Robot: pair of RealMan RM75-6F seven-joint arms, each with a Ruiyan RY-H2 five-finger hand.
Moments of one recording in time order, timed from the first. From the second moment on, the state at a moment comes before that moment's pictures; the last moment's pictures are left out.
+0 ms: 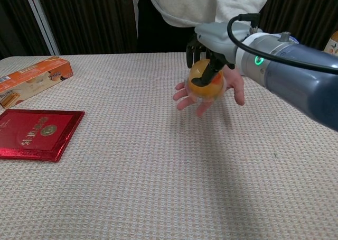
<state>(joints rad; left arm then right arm) -0.07 -1.14 -0.02 -1.59 1.58 1.55 0.02 0.97 -1.70 0.30 -1.68 -0.71 1.32 -0.84</state>
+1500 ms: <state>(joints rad) -0.07 -1.15 -0.02 -1.59 1.58 1.55 0.05 0.50 -1.49 -0.07 -1.72 -1.00 1.31 -0.51</state>
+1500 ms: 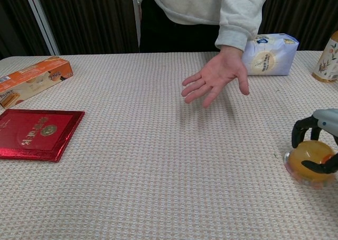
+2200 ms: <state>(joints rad) -0.07 -1.15 -0.03 -1.58 1.58 1.56 0.05 0.41 -1.31 -0.10 -1.82 -1.30 1.49 -0.56</state>
